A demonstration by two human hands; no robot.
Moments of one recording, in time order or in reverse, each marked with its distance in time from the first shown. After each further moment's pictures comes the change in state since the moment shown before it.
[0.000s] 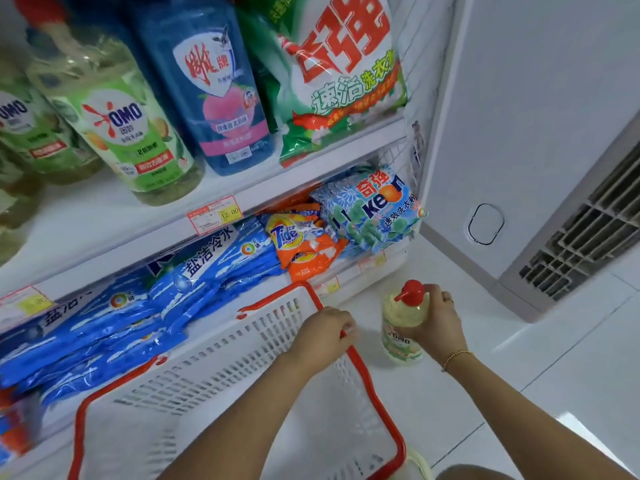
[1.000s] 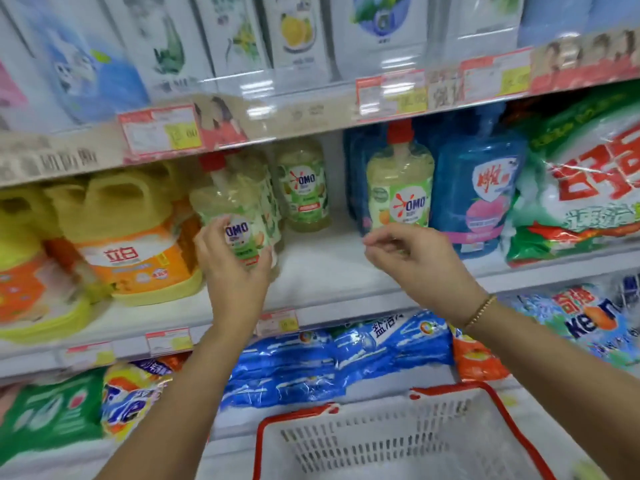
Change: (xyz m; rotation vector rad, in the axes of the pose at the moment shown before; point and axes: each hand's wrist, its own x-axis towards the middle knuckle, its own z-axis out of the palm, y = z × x) left_hand -0.199 -0.186 -0.299 -0.161 1.473 -0.294; right_hand -0.067 -0.432 0.020 0.330 -0.233 -0.838
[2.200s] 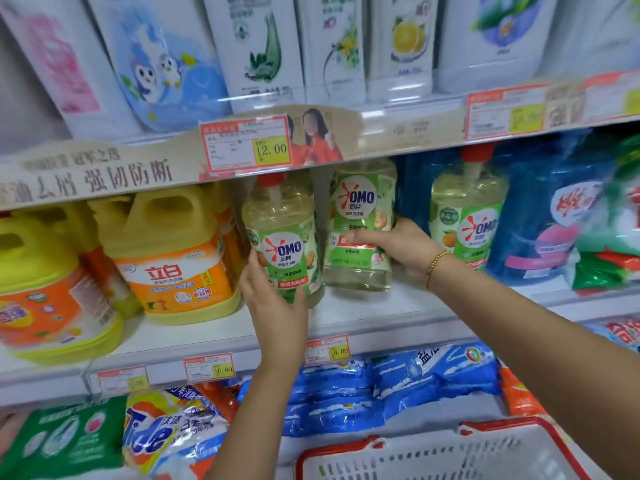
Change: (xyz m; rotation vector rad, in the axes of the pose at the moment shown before) left_hand 0.003 -0.043 0.008 -0.097 -0.052 -0.237; right_hand 0.115 0.005 0.085 0.456 -0.144 0.422
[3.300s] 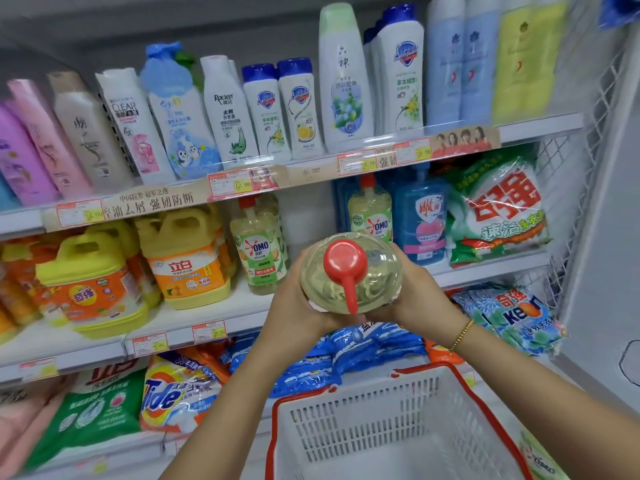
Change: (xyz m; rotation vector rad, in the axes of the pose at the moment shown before) left_hand -0.147 0.156 -0.101 -0.268 -0.624 0.305; right_hand -0.269 -0.002 -0.065 -0.477 0.053 -0.678
